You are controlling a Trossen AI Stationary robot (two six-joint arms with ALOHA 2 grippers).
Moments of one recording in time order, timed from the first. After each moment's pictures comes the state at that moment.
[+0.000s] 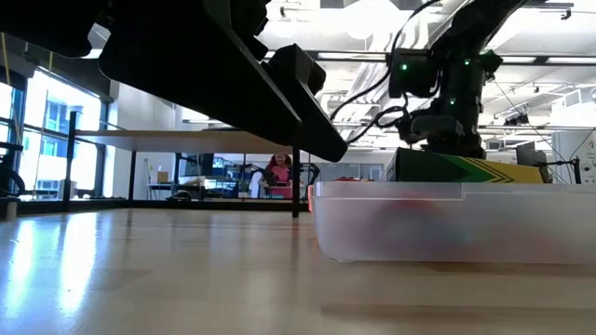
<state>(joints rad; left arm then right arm) -0.34 1.94 1.11 0.12 0.02 0.03 -0.31 1.47 0.82 -0.71 -0.05 0.42</state>
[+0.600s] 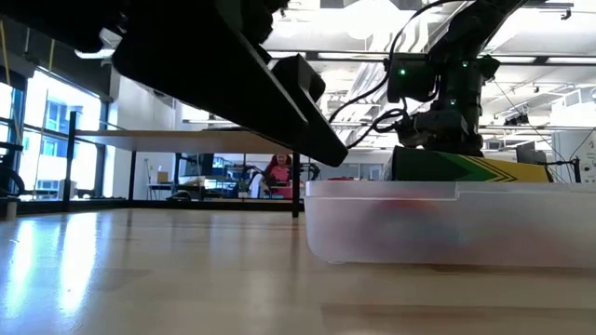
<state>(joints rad) -0.32 1.94 1.11 0.12 0.05 -0.02 -0.31 1.50 0.82 -0.70 -0.17 0.38</state>
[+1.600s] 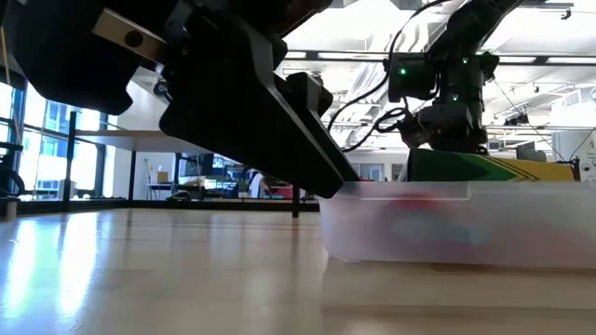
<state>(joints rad) -0.32 2.01 1.12 0.14 -0.05 0.02 -0.31 1.50 0.84 -0.76 -0.22 0.38</state>
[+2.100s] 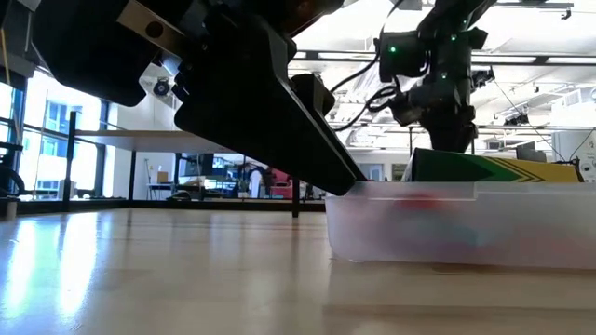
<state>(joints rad) -0.32 2.02 1.15 0.12 -0.07 -0.02 -0.31 1.50 1.00 -0.94 -0.13 0.36</state>
